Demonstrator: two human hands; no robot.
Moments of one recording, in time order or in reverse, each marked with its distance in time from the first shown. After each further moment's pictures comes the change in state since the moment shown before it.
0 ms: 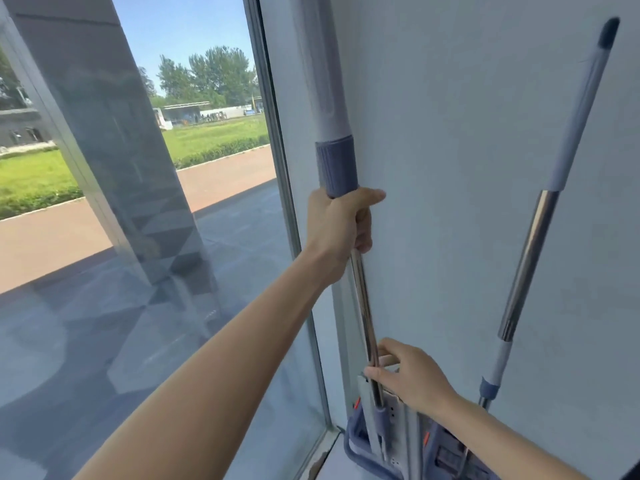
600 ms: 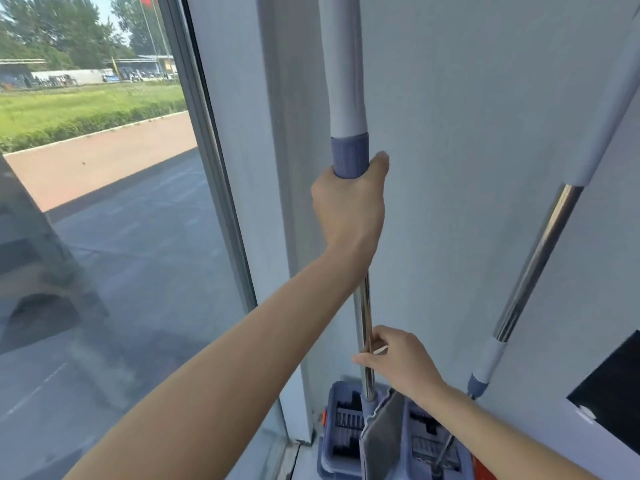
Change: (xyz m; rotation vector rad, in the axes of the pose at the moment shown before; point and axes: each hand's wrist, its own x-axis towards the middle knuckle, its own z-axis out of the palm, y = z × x) left_hand 0.134 -0.058 -0.015 -0.126 0.035 -0.094; right_hand 0.121 -0.004 0.020 -0.009 0.298 0.317
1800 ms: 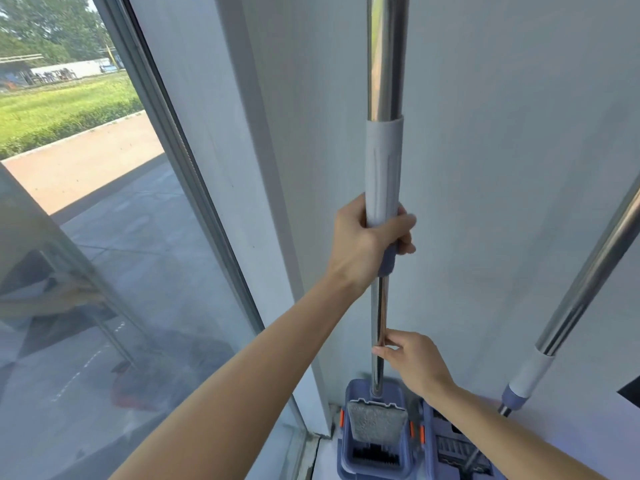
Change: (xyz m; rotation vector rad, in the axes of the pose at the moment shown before) left_hand 0.051 -0.075 -0.012 0.130 -0.452 -0.008; right_hand 0.077 0.051 0.026 0.214 0.003 0.014
